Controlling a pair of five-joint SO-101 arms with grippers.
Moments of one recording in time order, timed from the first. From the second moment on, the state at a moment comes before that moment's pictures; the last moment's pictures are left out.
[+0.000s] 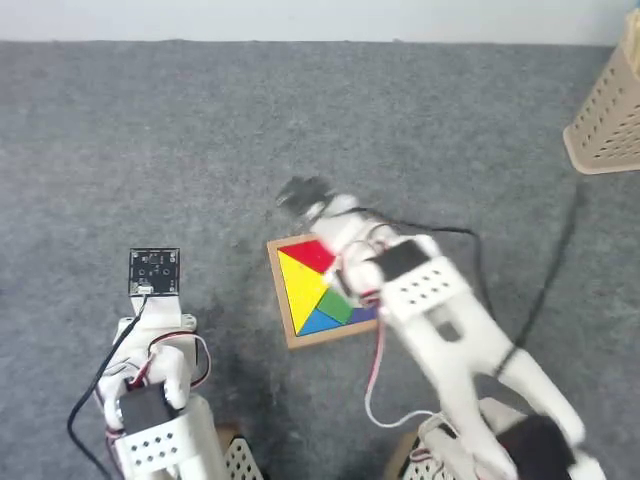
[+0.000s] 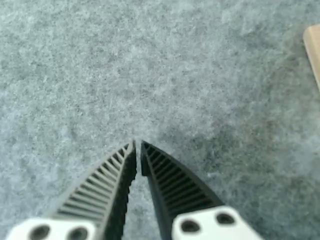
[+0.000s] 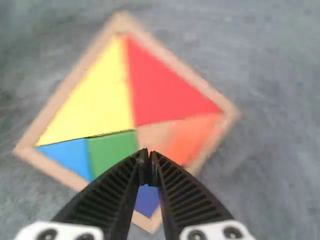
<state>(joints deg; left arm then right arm) -25.1 -103.4 96.9 71.5 -11.3 -31.6 -24.2 41.9 52.7 18.7</state>
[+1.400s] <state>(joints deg) -25.1 -103.4 96.9 71.5 -11.3 -6.8 -92.3 95.0 52.9 14.5</state>
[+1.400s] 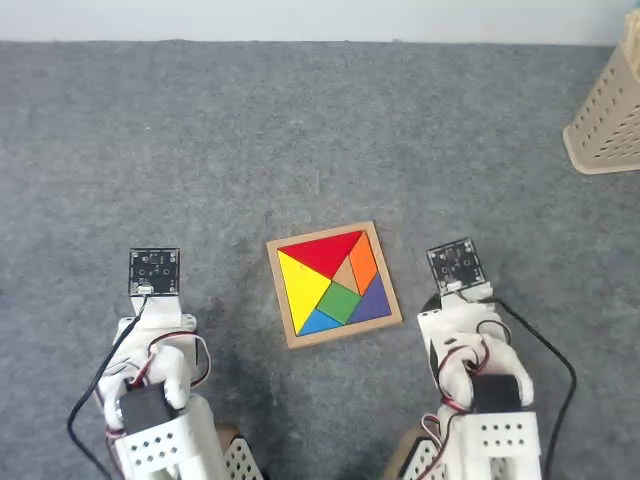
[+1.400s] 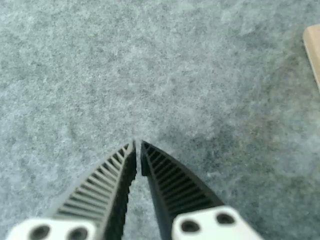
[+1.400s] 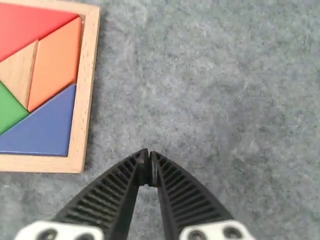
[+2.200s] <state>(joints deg) -22.5 -103.4 96.9 71.5 -11.3 -3.2 -102.7 95.6 73.0 14.5</state>
